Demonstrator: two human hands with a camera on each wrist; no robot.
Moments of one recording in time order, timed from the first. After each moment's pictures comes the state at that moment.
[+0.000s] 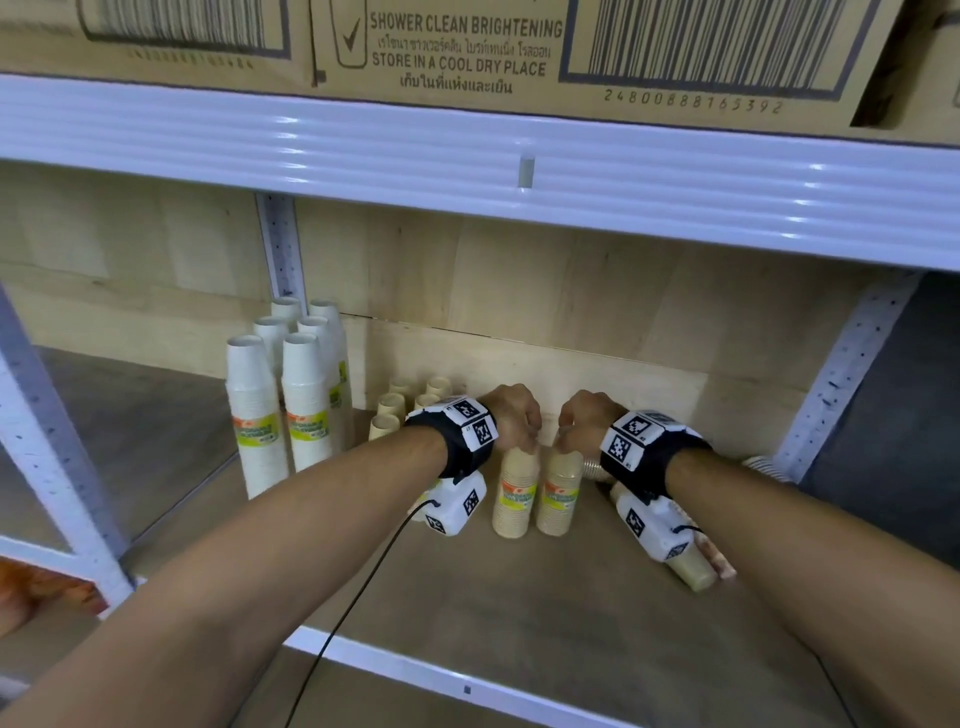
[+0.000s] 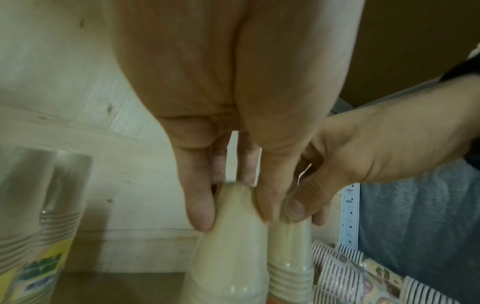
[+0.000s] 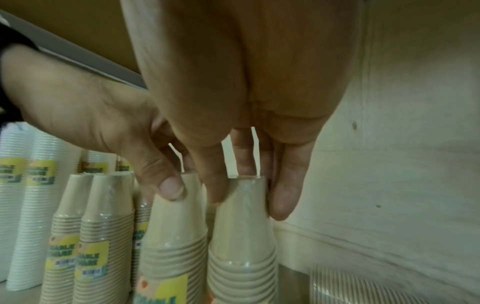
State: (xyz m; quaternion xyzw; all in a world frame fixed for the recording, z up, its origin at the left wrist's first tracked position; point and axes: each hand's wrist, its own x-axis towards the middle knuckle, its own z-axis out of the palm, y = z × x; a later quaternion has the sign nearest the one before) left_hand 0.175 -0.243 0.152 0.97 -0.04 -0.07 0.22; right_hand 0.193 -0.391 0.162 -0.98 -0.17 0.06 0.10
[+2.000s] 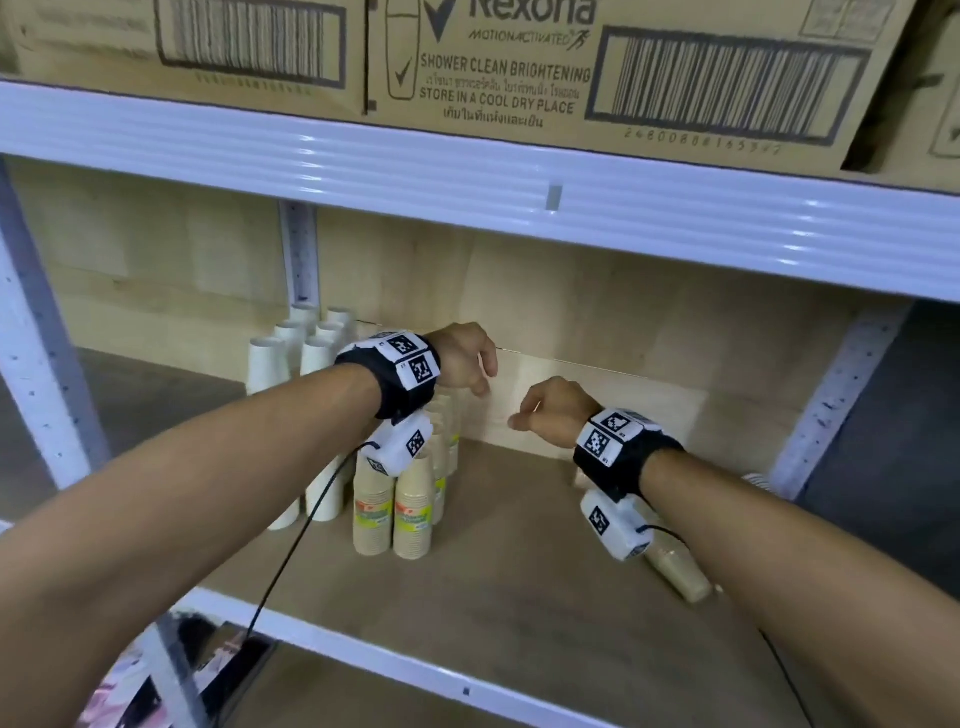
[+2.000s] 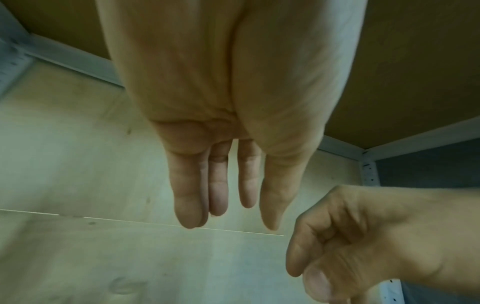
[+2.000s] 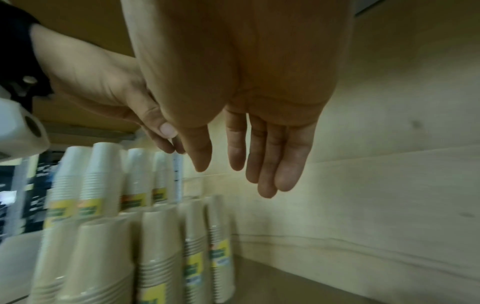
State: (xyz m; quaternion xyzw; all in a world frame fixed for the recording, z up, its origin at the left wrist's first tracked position) left_hand 0.142 -0.173 0.231 0.98 0.00 0.01 0.18; right_hand 0.173 -0.348 0.181 -0.95 -0.21 0.02 0.22
